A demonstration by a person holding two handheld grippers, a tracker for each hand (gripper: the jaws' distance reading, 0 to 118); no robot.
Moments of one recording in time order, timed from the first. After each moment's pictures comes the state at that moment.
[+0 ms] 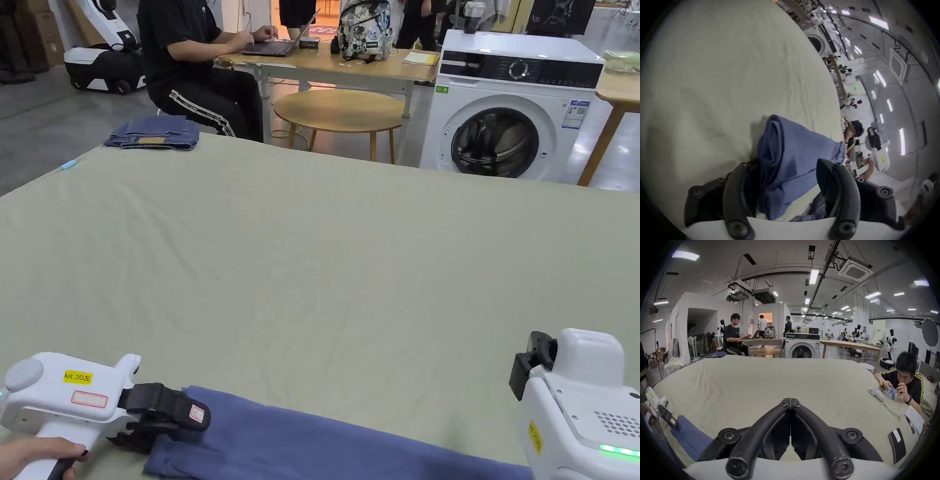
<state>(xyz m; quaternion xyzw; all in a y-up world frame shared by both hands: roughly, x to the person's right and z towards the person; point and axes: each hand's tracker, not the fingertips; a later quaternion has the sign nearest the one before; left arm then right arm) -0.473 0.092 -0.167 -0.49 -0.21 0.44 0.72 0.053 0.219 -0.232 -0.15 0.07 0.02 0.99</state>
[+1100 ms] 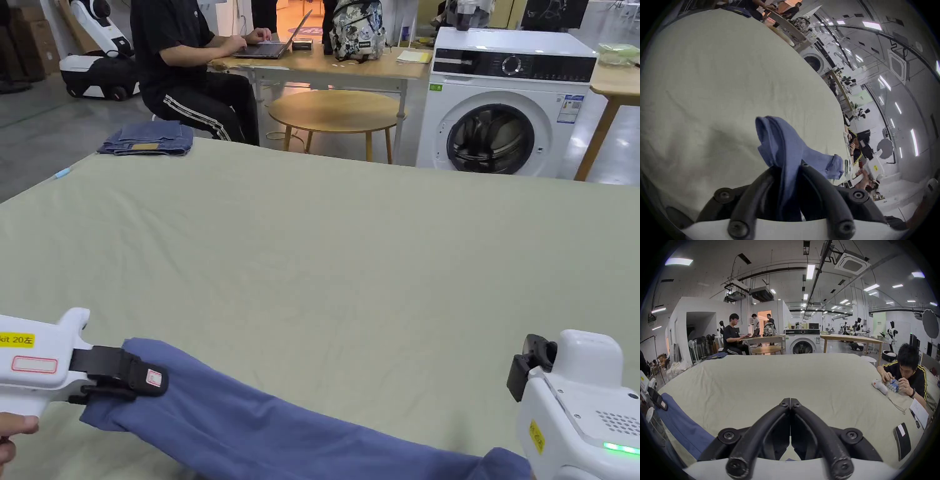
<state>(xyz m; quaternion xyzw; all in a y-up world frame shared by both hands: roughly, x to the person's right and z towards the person) -0.472 0.211 -0.145 -0.45 -0.13 0.38 0.80 0.064 0.213 -0.238 -0.17 0.08 -0.01 0.98</state>
